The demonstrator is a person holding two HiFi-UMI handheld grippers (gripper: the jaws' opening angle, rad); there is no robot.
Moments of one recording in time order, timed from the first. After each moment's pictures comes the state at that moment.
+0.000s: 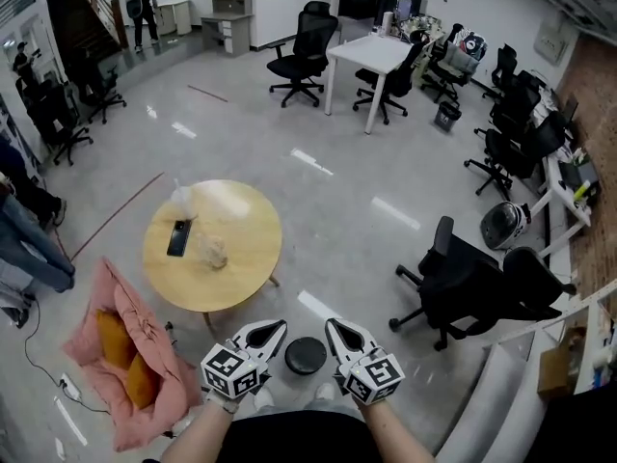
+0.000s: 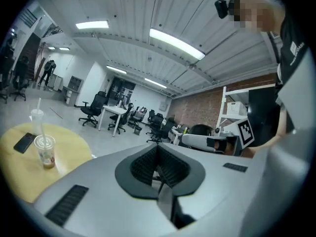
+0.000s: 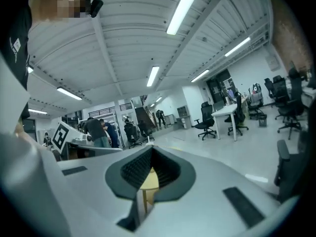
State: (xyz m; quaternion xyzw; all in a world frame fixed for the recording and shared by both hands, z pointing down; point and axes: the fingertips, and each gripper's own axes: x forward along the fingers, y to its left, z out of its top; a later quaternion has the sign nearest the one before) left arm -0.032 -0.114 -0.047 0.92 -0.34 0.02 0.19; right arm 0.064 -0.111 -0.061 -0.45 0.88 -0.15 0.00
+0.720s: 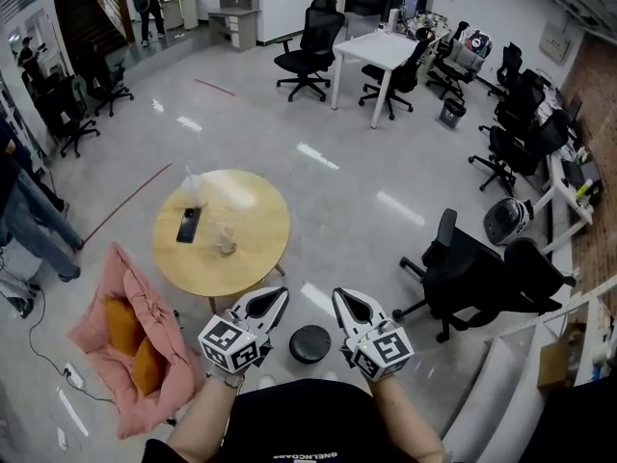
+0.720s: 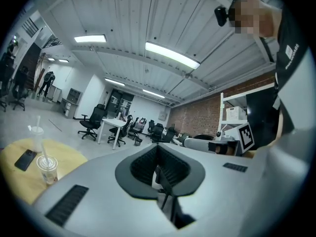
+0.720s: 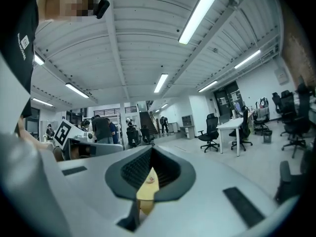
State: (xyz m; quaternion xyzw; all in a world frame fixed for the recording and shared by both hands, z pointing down) left arm -0.046 -0.128 -0.107 0.93 -0.35 -0.03 0.14; right arm 0.057 -0.120 -0.119 -0.44 0.90 -0.07 0.01
